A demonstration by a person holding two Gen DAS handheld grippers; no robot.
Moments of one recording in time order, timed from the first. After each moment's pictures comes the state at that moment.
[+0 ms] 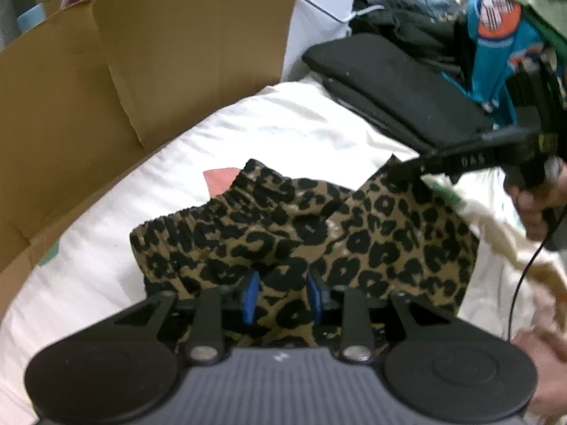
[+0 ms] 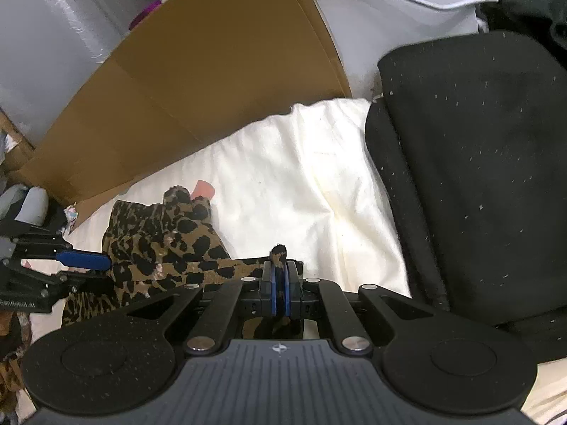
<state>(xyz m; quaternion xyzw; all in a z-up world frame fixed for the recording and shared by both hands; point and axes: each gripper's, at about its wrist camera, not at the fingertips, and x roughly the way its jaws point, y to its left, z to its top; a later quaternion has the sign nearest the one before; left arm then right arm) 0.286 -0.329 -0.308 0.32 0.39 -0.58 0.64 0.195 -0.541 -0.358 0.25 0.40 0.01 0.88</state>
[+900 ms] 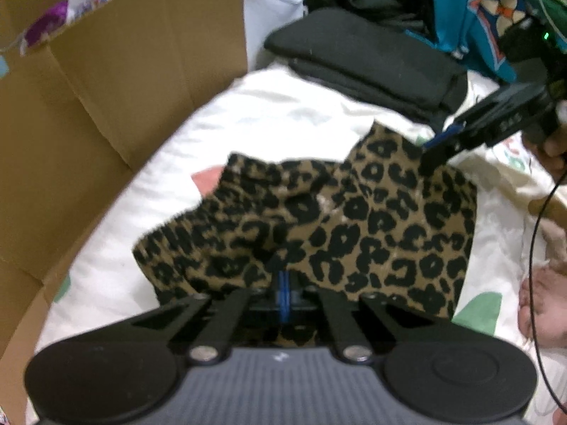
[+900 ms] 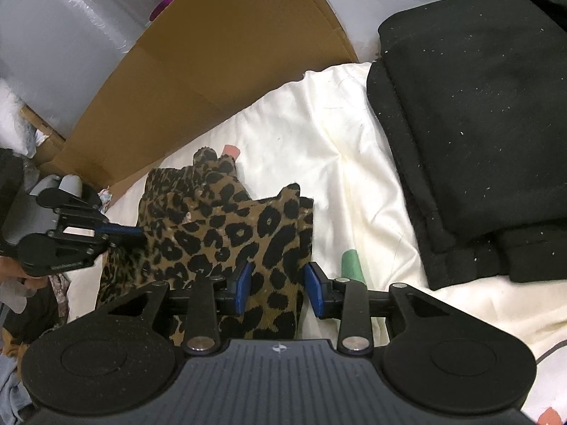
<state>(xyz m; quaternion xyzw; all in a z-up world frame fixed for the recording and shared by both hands) 0.278 -0.324 -0.299 0.39 0.33 -0.61 0.60 0.152 -0.545 -0.357 0.28 0.41 0.06 0.86</state>
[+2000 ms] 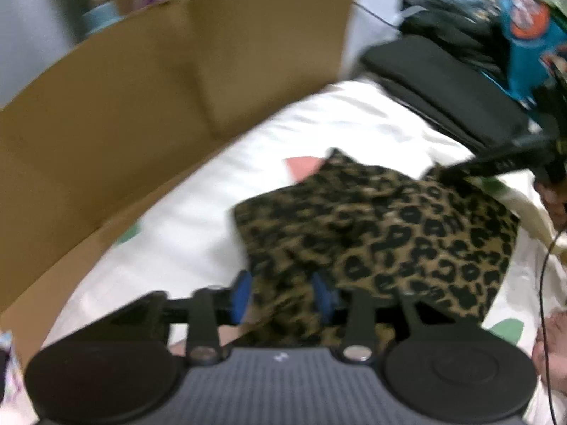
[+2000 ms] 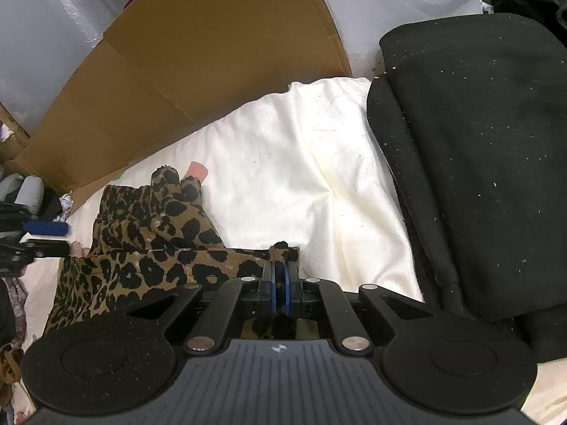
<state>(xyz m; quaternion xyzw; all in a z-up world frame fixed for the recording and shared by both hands) 0.323 -0.283 -0.278 0.34 0.37 -0.52 0.69 0.197 -0.536 -0.373 0.24 0.41 0.01 0.88</state>
